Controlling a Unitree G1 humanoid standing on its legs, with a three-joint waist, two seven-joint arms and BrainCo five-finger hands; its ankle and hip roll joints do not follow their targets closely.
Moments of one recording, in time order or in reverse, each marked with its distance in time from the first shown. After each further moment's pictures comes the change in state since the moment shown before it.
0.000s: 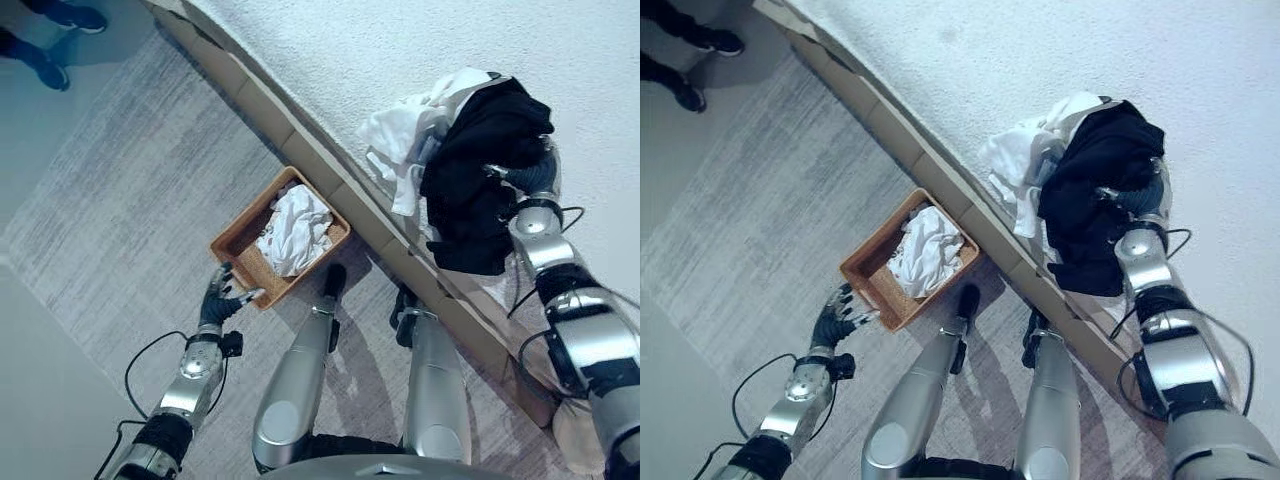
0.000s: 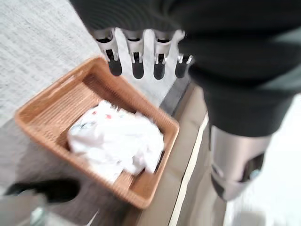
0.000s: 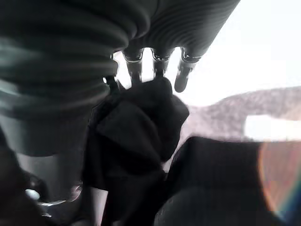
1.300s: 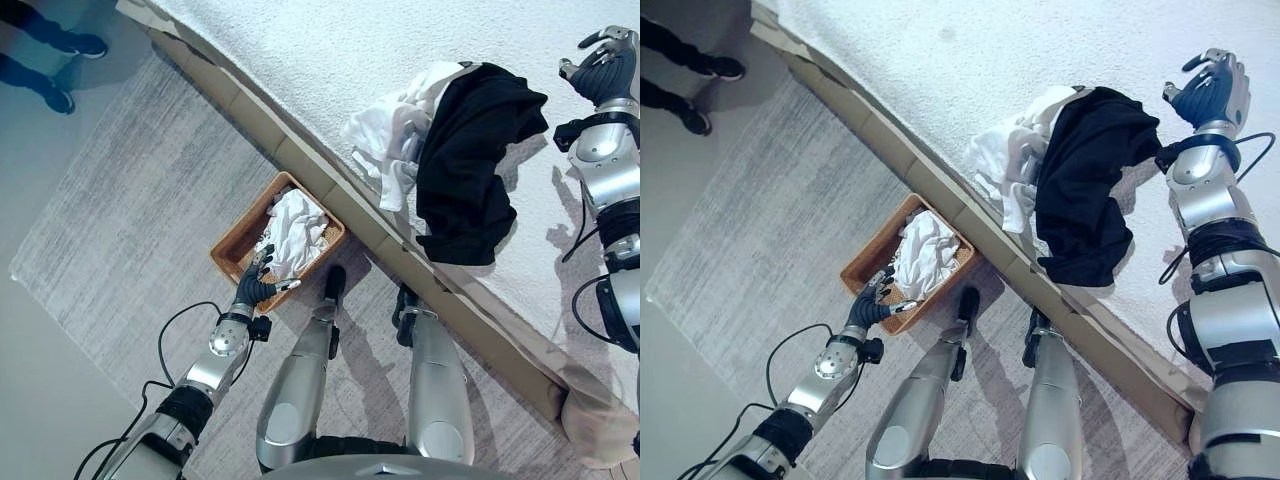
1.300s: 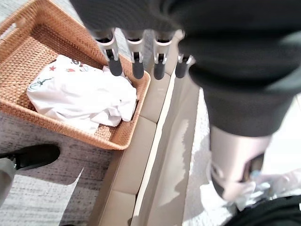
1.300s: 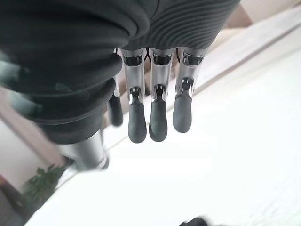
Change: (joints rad) left arm -0.134 -0.041 -0.103 0.025 0.003 0.009 -0.016; right arm -0.244 -0.200 0.202 -0.141 -0.051 0.004 -0.013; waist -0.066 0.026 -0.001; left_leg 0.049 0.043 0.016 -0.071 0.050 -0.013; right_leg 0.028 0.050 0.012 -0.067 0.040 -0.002
